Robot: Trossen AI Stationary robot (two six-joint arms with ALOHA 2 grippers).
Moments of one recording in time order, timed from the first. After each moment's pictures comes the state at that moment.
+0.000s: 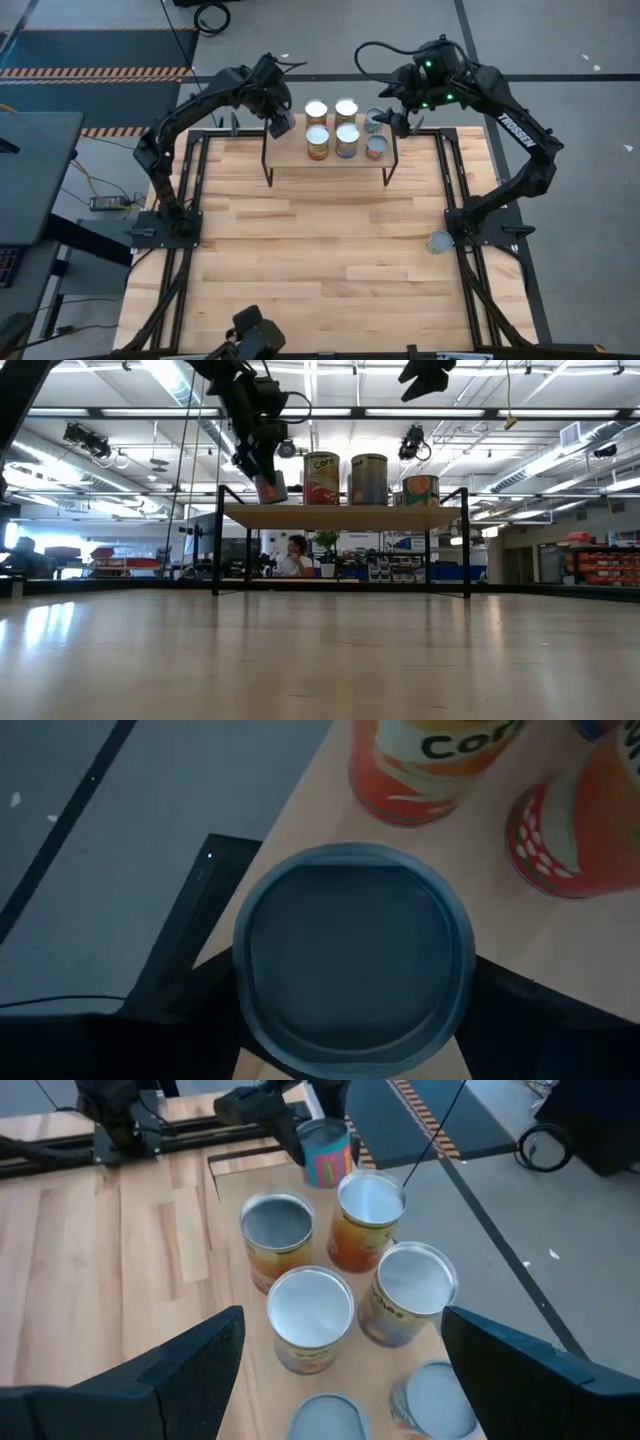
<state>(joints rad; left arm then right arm) 0.74 1.81 1.81 -1.07 0.04 0.26 -0.64 1.42 1.86 -1.09 -0.24 -0.26</state>
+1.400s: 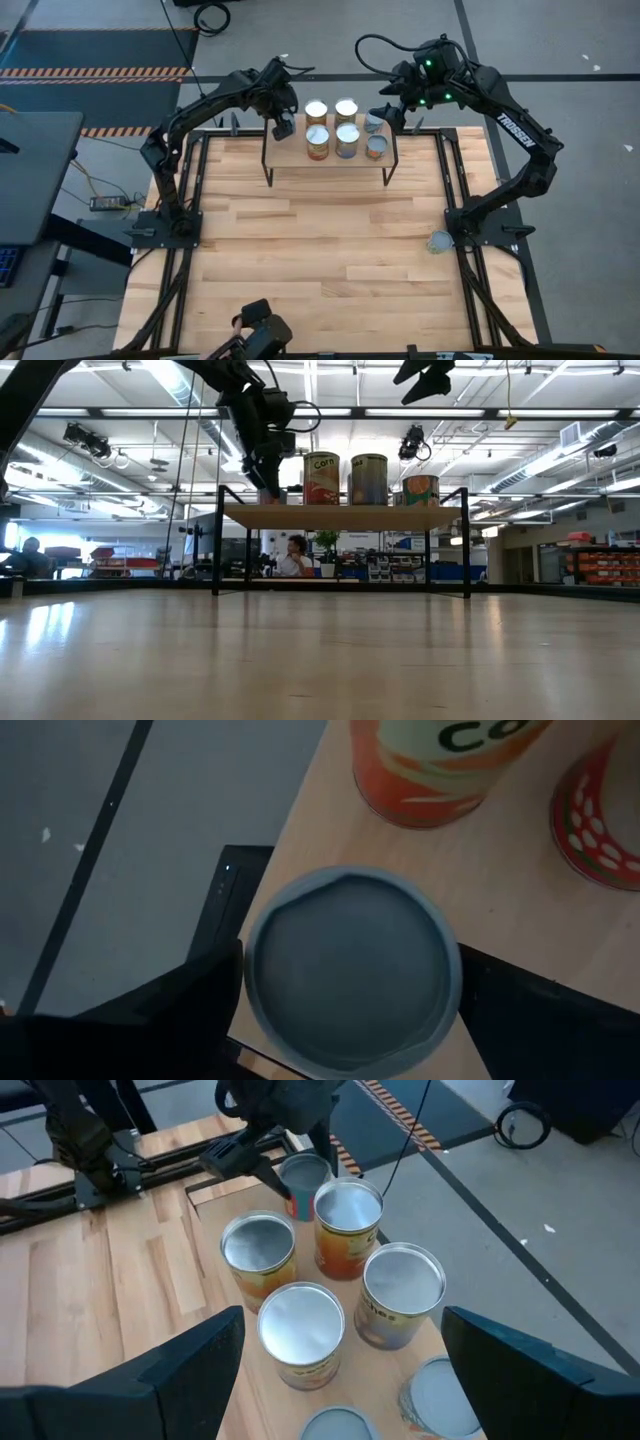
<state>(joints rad) 0.73 1.87 1.81 -1.02 0.00 0.38 -0.65 1.42 1.84 -1.04 -0.20 -0.12</state>
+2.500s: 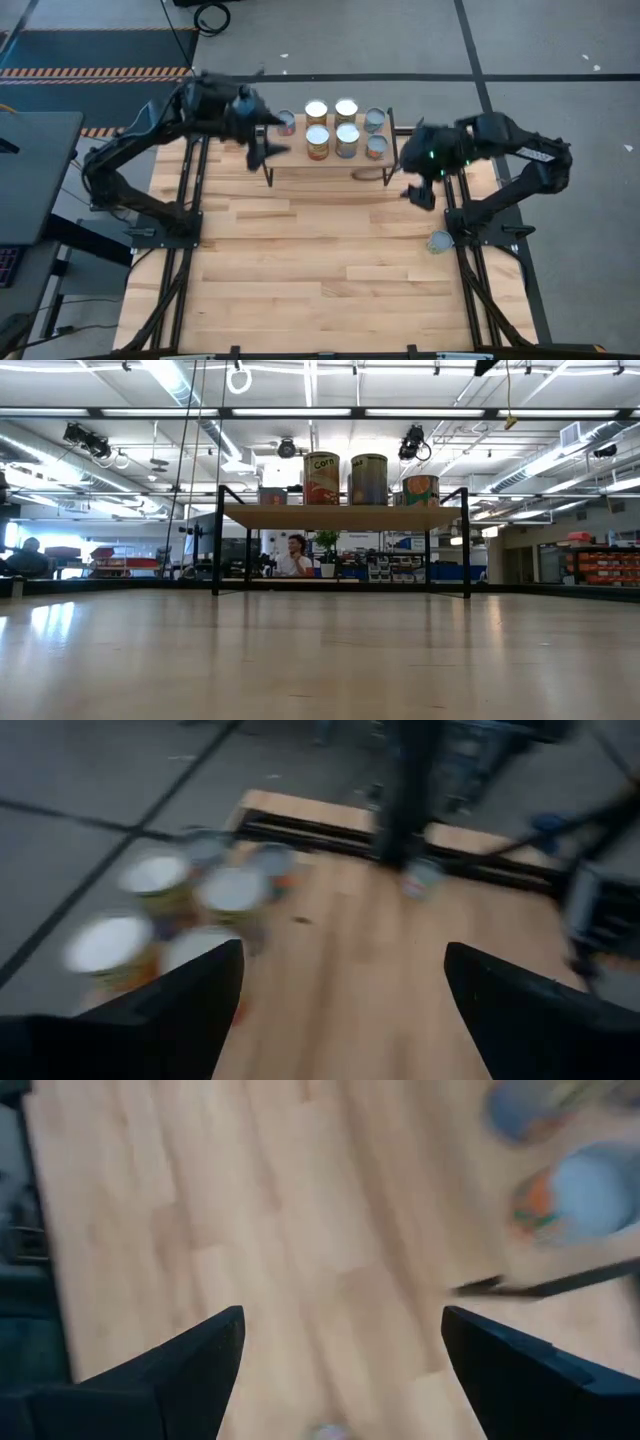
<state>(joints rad) 0.35 1.37 1.81 -0.92 0.15 0.01 -0.02 1.33 1.78 -1.54 0.03 0.27</state>
